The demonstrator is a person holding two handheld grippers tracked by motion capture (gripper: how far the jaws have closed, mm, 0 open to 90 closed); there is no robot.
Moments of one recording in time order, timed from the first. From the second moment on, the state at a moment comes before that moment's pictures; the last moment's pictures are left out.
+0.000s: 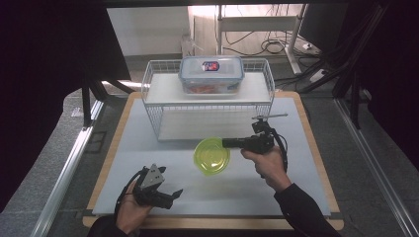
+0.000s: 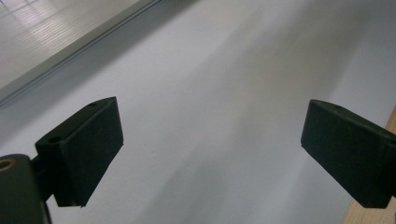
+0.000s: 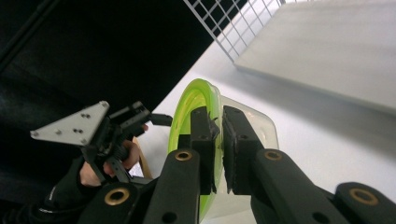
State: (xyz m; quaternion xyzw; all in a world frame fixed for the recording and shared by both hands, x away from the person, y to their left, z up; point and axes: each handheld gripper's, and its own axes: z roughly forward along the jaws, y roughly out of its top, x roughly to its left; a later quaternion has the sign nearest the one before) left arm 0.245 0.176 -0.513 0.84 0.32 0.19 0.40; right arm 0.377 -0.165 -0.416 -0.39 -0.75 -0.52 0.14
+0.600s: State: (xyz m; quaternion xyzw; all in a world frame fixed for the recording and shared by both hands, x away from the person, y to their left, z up) left arm 0.245 0.176 -0.514 0.84 0.32 0.19 0.40; right arm 0.394 -0.173 -0.370 -0.39 -0.72 -0.55 0.15
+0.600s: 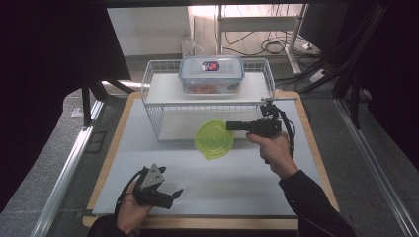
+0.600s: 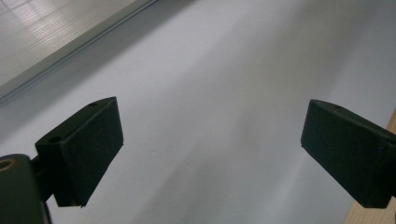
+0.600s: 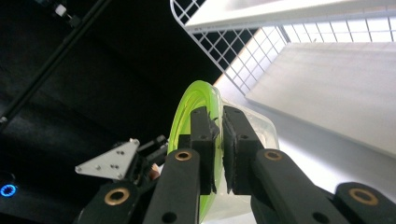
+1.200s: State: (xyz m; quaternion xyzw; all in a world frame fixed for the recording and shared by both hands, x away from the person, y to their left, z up) left arm 0.246 0.176 -0.514 0.84 0.32 0.18 0.40; right arm 0.417 -0.181 -0.317 -0.41 -0.70 -0.57 0.13
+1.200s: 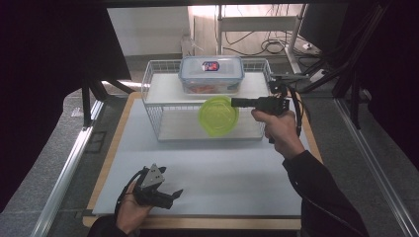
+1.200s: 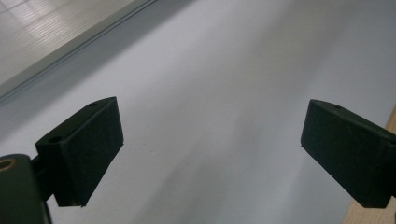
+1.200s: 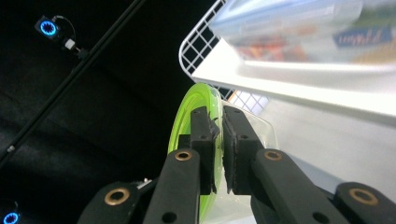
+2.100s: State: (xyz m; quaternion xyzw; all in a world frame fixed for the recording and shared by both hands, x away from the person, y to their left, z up) left arm 0.245 0.176 -0.513 0.84 0.32 0.18 0.41; right arm 0.463 -0.175 -0.261 -0.44 -0.65 -0.60 0.11
